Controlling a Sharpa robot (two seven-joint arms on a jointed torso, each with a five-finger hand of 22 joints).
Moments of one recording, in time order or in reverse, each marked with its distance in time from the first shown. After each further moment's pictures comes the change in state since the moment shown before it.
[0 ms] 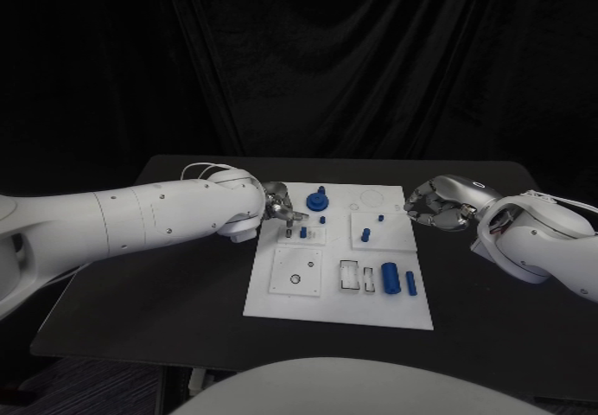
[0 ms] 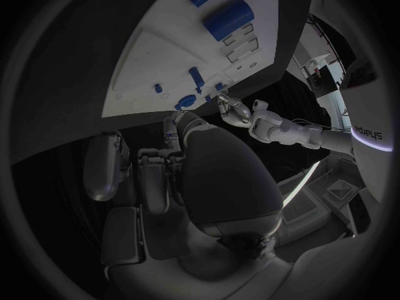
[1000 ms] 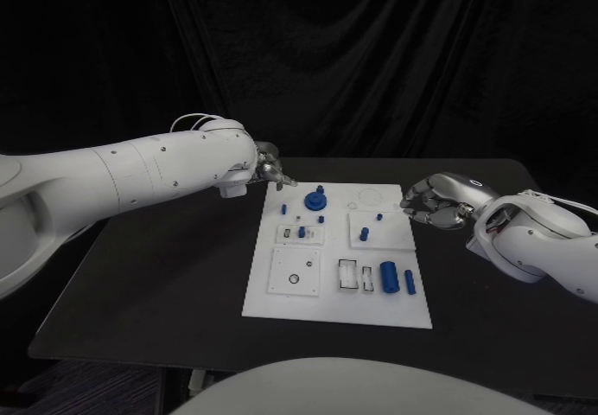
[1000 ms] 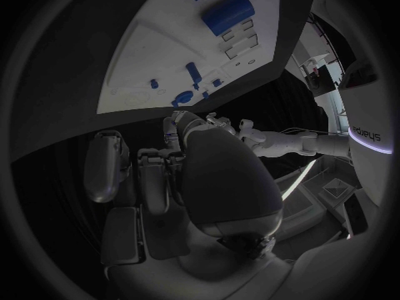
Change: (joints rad) left arm 0.111 0.090 -0.002 -0.248 0.000 0.186 0.062; left_hand 0.062 0.028 -0.065 0.009 -0.017 -0.023 -0.001 0.018 0.084 0.000 -0.007 0.000 0.000 0.004 -0.003 0.000 0.000 0.000 0.000 -0.007 0.000 0.000; right arm 0.000 0.012 0.000 0.000 0.000 -0.030 0.024; right_hand 0.000 0.000 0.005 0.000 0.016 0.004 0.004 0.004 0.000 0.000 0.000 0.000 0.001 0.000 0.000 0.000 0.000 0.000 0.000 0.000 0.016 0.000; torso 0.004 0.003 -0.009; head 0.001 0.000
